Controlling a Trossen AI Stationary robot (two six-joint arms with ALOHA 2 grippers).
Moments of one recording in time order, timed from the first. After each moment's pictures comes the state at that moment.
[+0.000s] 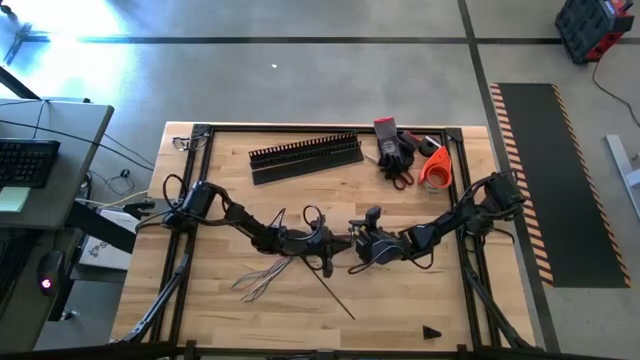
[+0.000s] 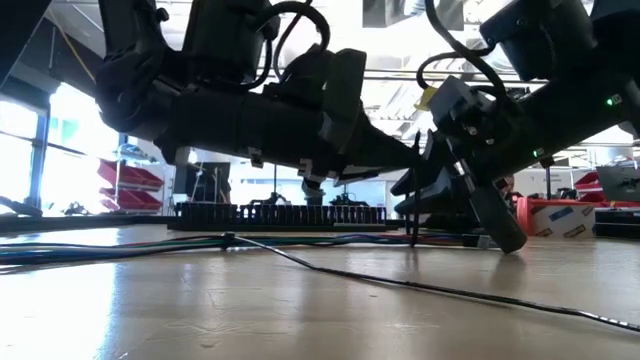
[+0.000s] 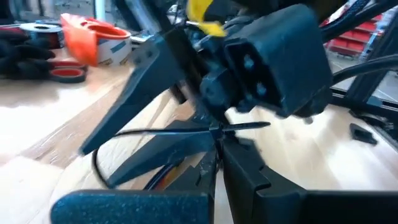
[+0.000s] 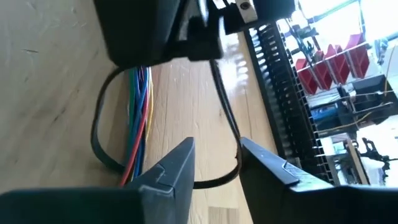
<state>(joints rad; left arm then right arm) -0.25 2.16 0.91 1.11 -0.37 -0.26 0.37 1.80 0.57 0.54 0.80 -0.44</state>
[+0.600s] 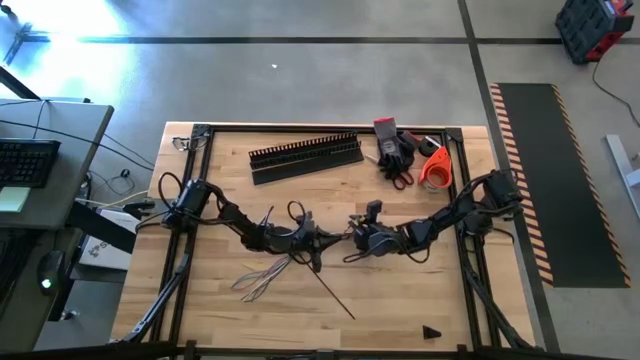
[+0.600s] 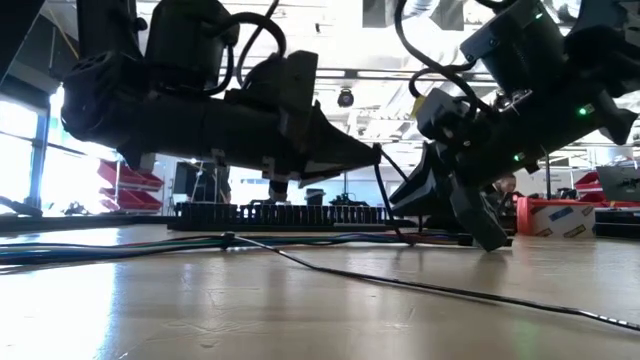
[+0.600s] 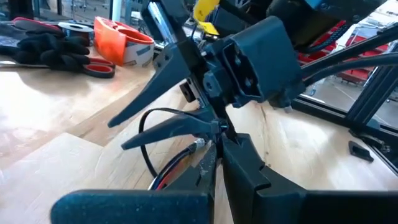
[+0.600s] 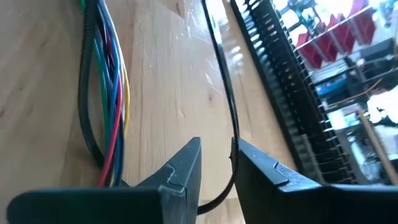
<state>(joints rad) -0.25 2.12 0.75 1.27 -0.42 -0.34 0.31 1.81 0.57 0.53 0.79 -0.34</state>
